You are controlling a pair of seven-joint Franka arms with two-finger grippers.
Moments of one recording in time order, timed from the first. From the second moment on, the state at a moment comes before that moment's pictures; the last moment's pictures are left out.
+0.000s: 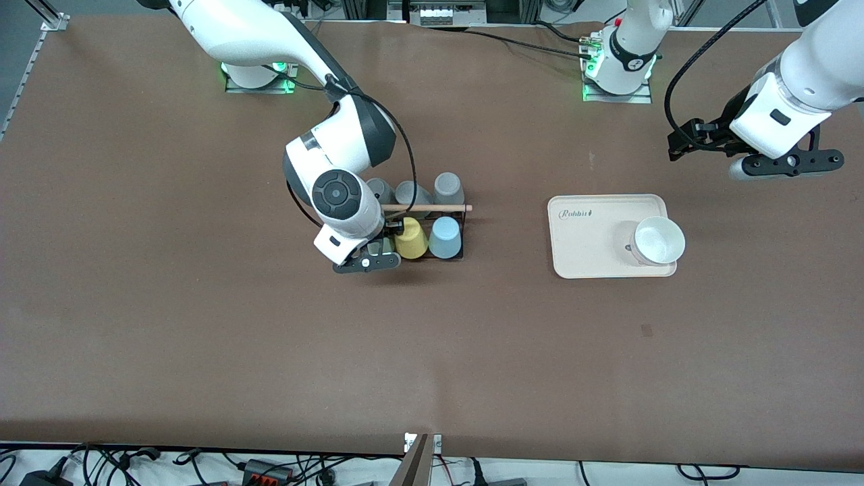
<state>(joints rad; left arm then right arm) 0.01 -0.02 -0.16 -1.65 -0.04 1.51 -0.25 0.53 0.67 0.09 -1.39 0.04 1.94 0.48</state>
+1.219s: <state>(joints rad) 0.01 -0.02 -0.16 -1.65 -0.04 1.51 -0.25 0.13 0.55 0.05 -1.13 0.05 1.64 0.30</state>
